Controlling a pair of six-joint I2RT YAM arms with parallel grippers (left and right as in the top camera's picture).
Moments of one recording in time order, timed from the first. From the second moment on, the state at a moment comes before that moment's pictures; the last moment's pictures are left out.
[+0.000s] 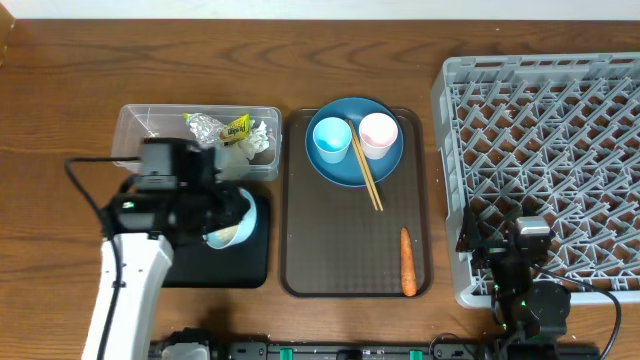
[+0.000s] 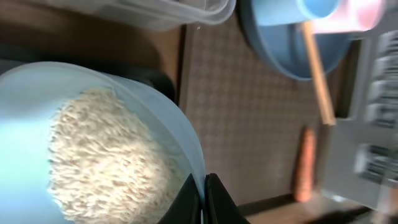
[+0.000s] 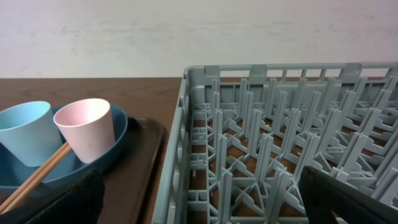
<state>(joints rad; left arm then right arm) 0.03 1.17 0.93 -0.96 0.49 -0.26 0.02 0.04 0.01 -0.07 -0.05 0.05</state>
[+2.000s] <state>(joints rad) 0.69 1.20 0.71 -0.96 1.49 0.08 0.02 0.04 0.01 -0.07 -0.05 0.05</state>
